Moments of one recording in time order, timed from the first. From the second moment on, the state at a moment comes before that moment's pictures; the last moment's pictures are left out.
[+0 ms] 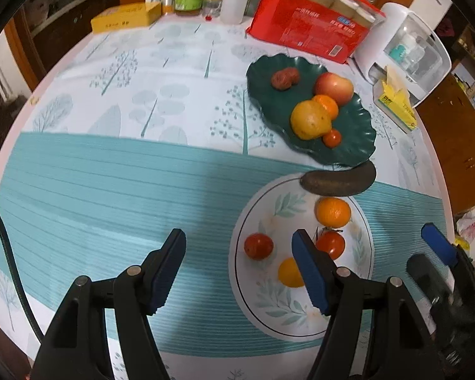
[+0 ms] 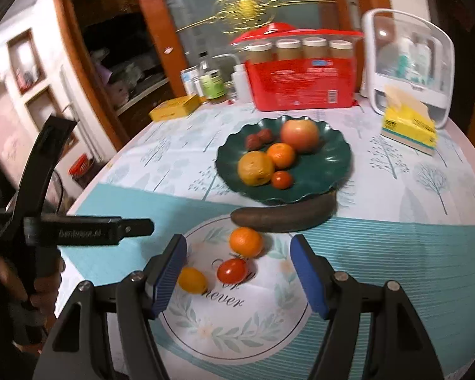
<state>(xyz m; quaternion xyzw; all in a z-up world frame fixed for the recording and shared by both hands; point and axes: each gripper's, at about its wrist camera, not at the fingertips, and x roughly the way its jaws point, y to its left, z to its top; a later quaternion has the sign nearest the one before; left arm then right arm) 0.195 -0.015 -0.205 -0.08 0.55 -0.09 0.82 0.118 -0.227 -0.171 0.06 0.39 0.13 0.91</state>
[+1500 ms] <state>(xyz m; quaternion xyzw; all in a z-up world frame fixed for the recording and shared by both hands) 0.218 -0.045 -0.266 -0.09 0.62 -0.11 0.77 0.140 -0.159 -0.249 -0.03 0.45 0.29 0.84</state>
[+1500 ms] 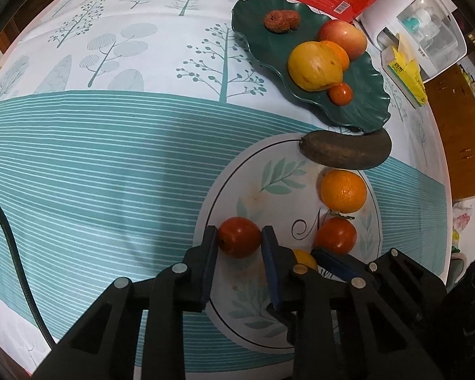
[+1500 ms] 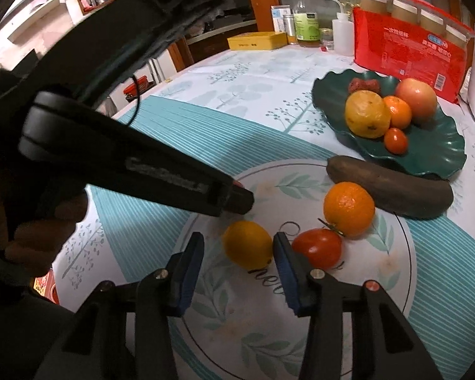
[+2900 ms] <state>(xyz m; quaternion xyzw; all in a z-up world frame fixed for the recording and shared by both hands) 0.267 -0.014 -0.181 -0.09 0.54 -0.14 0.83 0.175 -0.163 -0.193 0.03 0.45 0.25 0.86</state>
